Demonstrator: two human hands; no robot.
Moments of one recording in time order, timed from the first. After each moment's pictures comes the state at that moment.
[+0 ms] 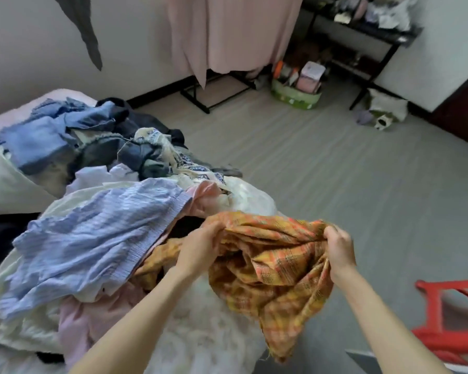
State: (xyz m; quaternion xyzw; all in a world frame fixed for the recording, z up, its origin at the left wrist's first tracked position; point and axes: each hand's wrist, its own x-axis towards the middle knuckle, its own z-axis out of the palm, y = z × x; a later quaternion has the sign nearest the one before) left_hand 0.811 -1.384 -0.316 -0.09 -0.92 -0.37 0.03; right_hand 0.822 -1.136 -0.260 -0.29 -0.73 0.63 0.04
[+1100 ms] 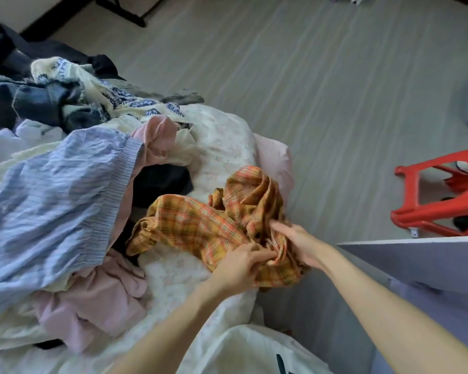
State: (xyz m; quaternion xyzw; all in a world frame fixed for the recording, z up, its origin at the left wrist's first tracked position) left_hand 0.902 -1.304 -0.411 -0.37 -0.82 -0.33 -0.27; right_hand 0.907 -1.118 -0.424 -0.31 -0.55 0.71 -0.31
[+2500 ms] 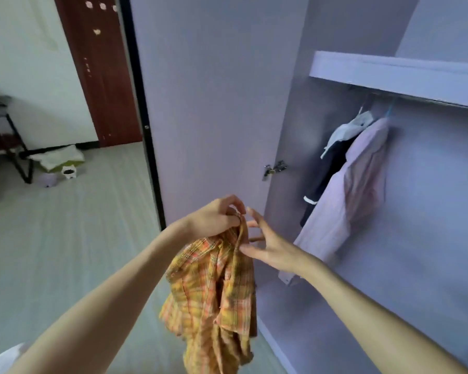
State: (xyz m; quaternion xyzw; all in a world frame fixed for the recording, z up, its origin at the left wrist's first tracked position) left_hand 1.155 -0.834 -0.067 -0.66 -0.57 -0.29 -0.38; right_hand 1.324 -0.807 -0.115 -0.40 -0.78 0.46 0.15
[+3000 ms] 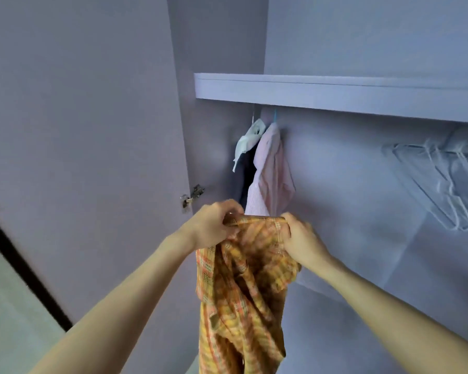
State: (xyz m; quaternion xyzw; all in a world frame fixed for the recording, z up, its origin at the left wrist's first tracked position) left_hand 1.251 -0.719 -0.048 -0.85 -0.44 -0.19 -0.22; right_hand 1.458 -0.757 -0.106 -0.68 -0.67 0.03 0.29
